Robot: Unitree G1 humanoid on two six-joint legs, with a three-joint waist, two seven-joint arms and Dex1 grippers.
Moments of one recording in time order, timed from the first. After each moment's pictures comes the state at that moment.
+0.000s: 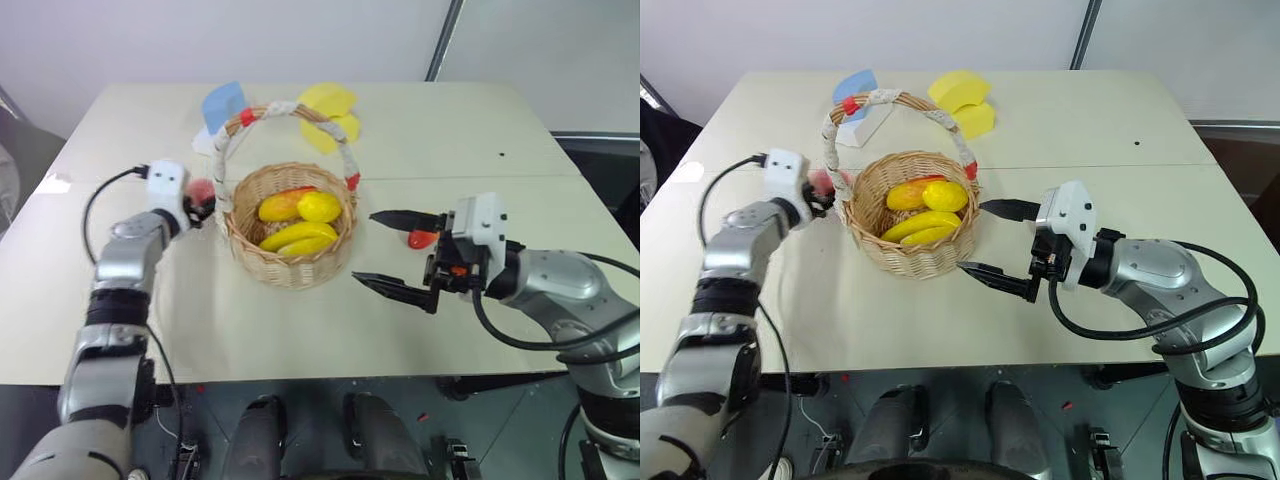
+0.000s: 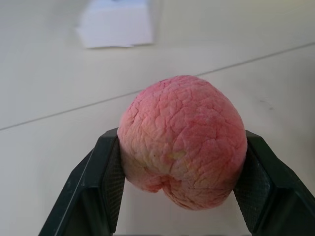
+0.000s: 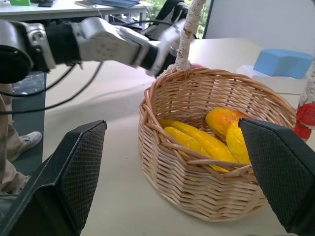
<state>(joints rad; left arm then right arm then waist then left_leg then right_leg) -0.54 0.59 0.23 0.34 -0.23 0.38 -0.48 -0.30 -0.73 -0.06 -0.61 0.70 0.58 0.81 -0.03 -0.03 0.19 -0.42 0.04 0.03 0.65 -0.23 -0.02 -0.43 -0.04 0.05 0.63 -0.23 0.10</state>
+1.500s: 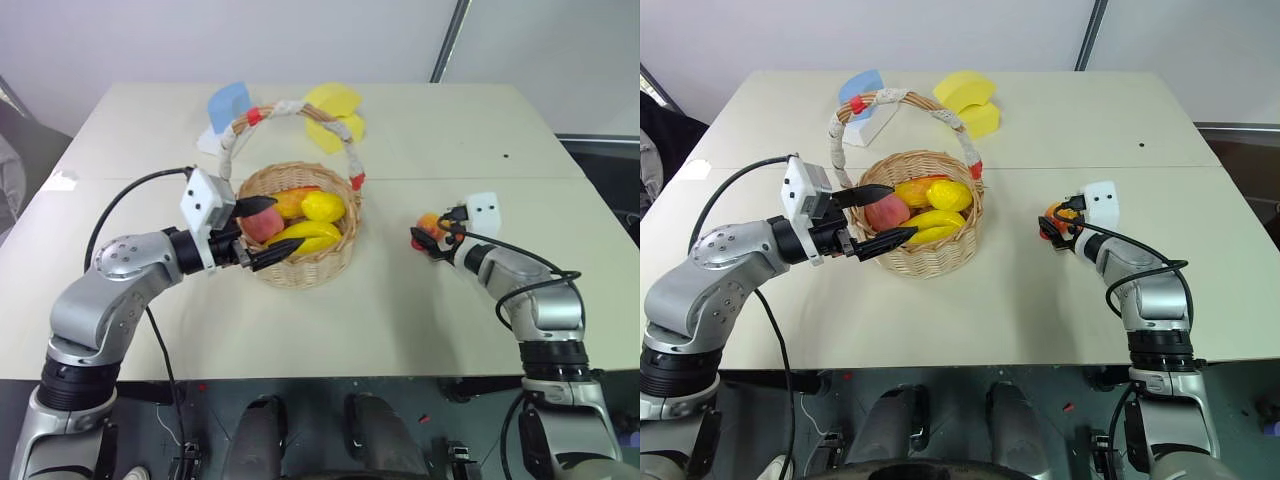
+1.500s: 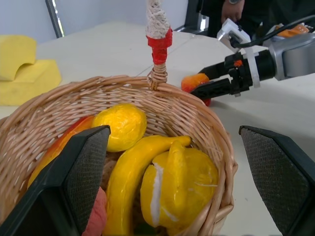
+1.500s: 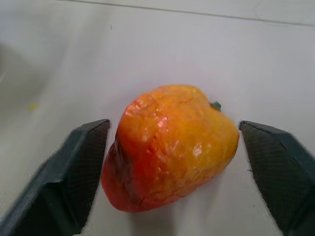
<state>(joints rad) -0.38 0.65 0.06 -0.41 -0.62 0.64 -0.75 -0.44 -0.47 -0.13 0.06 0.33 0.69 0.33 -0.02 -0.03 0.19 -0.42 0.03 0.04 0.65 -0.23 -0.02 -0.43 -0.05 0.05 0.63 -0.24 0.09</state>
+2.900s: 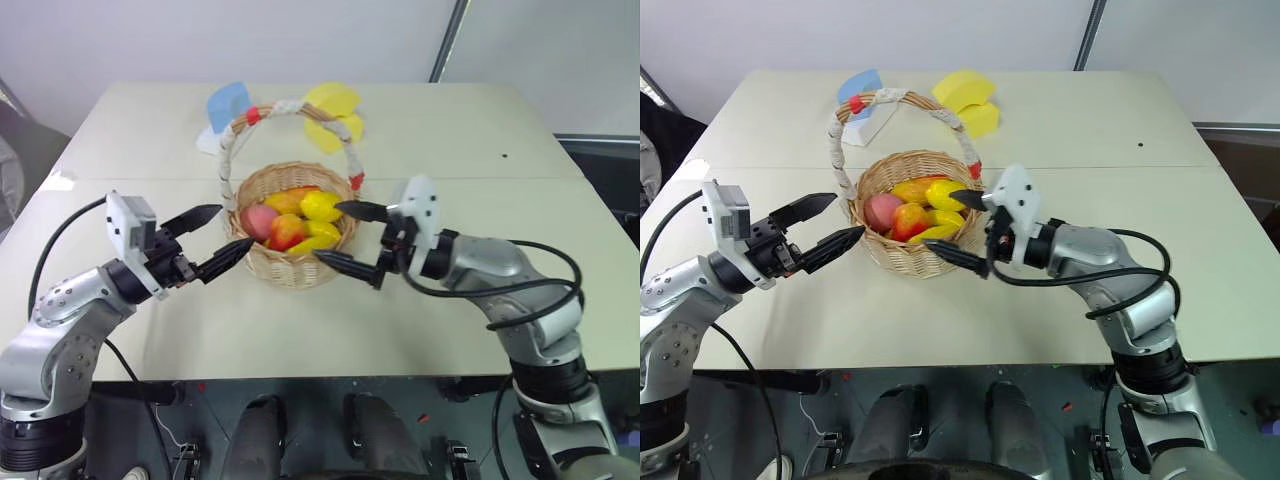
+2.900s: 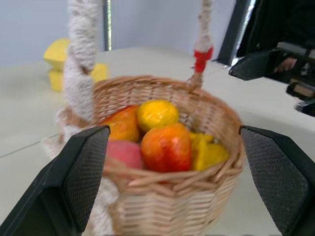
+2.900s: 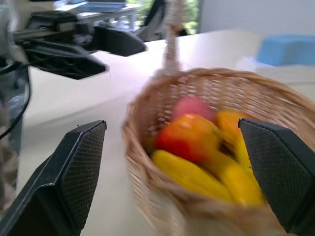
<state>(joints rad) -0.12 0.62 0.33 -0.45 -0.76 0.56 -0.76 -0.45 -0.48 0.04 -0.46 0.55 0.71 0.69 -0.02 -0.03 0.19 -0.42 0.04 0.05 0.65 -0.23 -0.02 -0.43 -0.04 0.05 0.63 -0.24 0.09</state>
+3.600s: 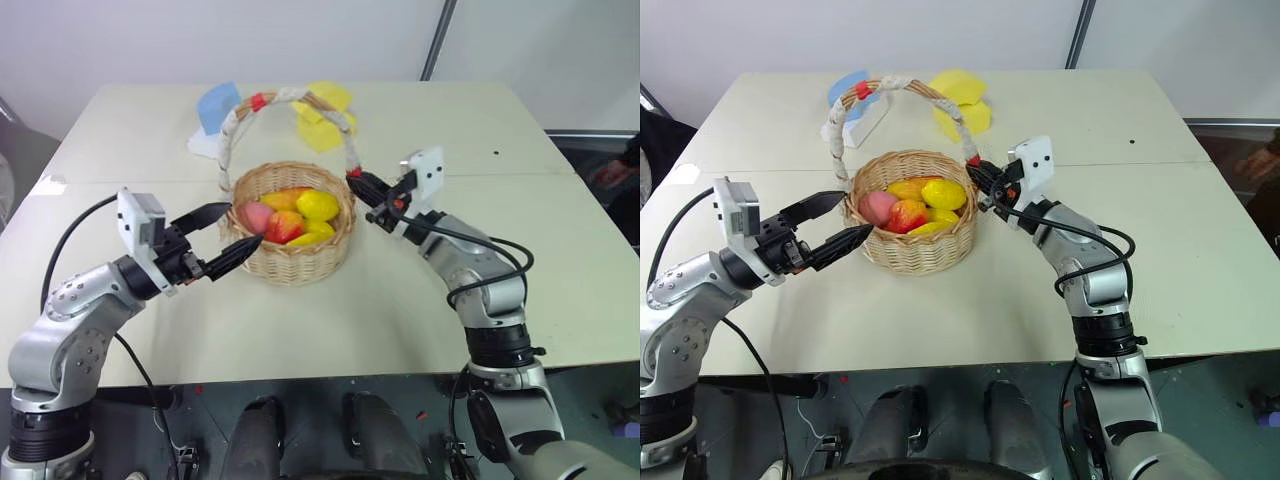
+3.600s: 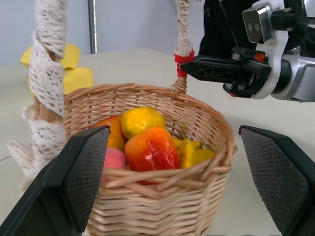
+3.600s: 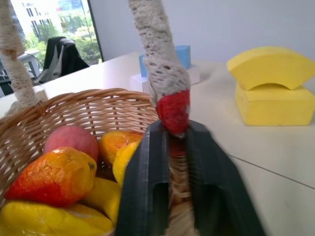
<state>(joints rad) -0.14 0.61 0.29 -0.44 -0.76 0.54 -0.74 -0.56 -0.26 -0.01 -0.08 0.40 0.47 0.51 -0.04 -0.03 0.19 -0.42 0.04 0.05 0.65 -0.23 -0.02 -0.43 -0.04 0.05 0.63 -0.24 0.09</state>
